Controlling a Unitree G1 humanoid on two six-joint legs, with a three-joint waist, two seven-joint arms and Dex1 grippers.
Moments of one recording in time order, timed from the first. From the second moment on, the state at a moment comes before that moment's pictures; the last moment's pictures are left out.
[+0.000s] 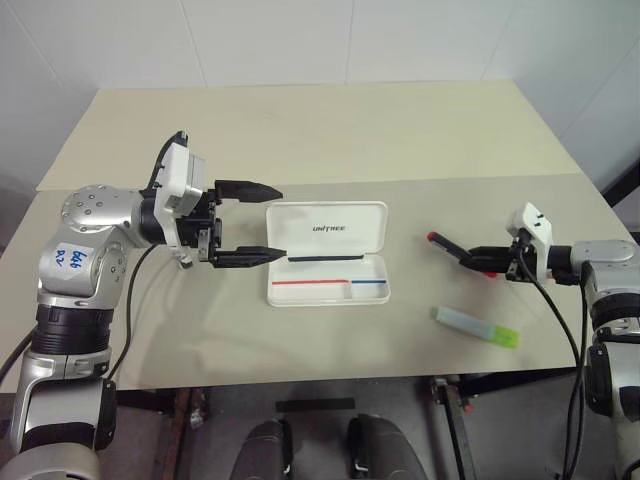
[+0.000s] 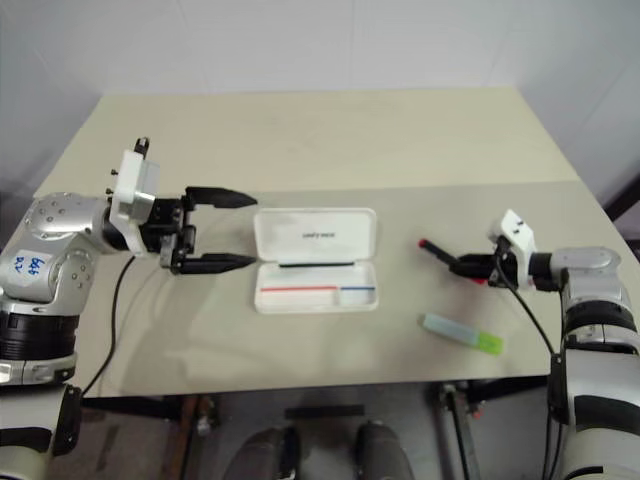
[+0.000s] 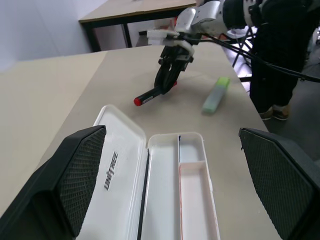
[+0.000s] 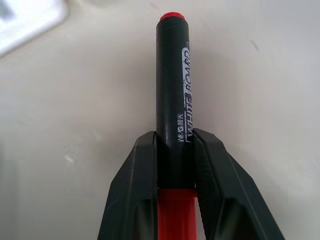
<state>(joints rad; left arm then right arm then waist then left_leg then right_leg) -0.68 0.72 0.06 0.02 -0.52 0.33 -1.26 -0.90 -0.78 -0.05 1.10 0.05 -0.09 1.43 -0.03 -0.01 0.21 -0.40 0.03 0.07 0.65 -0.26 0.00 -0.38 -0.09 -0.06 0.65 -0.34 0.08</state>
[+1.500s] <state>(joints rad) -0.44 0.79 0.11 0.11 -0.45 0.17 -1.29 -0.98 -0.42 0.34 0.57 0.02 0.05 1.35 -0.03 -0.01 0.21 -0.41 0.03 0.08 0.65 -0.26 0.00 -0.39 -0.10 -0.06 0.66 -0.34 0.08</state>
